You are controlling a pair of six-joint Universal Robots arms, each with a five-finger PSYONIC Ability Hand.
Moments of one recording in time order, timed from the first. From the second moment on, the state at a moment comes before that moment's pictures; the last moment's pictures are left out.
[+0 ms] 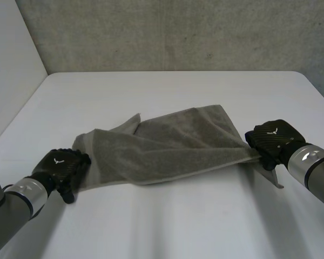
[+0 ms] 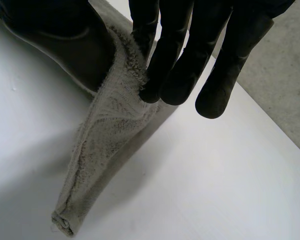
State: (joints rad) left arm 4.66 -1.87 -2.03 3.41 -1.24 3.60; right arm 1.79 -1.34 1.71 0.08 1.35 2.54; left_hand 0.38 0.38 0.38 0.37 0.20; right_hand 1.33 1.35 1.35 1.34 1.18
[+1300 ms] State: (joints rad) left arm 4.65 -2.00 -1.92 3.56 -1.24 3.60; right arm 1.79 -1.34 1.71 0.08 1.34 2.54; left_hand 0.87 0.87 0.87 0.87 0.70; right_hand 1.33 1.35 1.35 1.34 1.18
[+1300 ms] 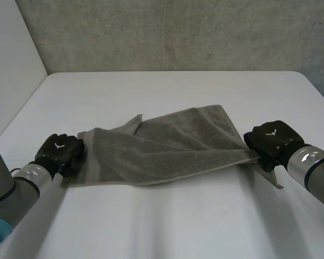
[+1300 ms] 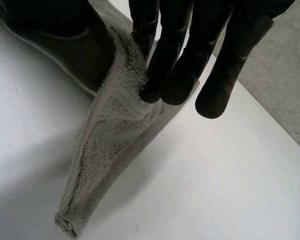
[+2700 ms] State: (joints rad) left arm 4.66 -2.04 -1.87 3.58 -1.24 3.60; right arm 1.79 -1.34 1.72 0.07 1.34 2.52; left_hand 1.12 1.13 1.13 1.13 0.95; right_hand 1.33 1.35 1.35 1.34 1.18
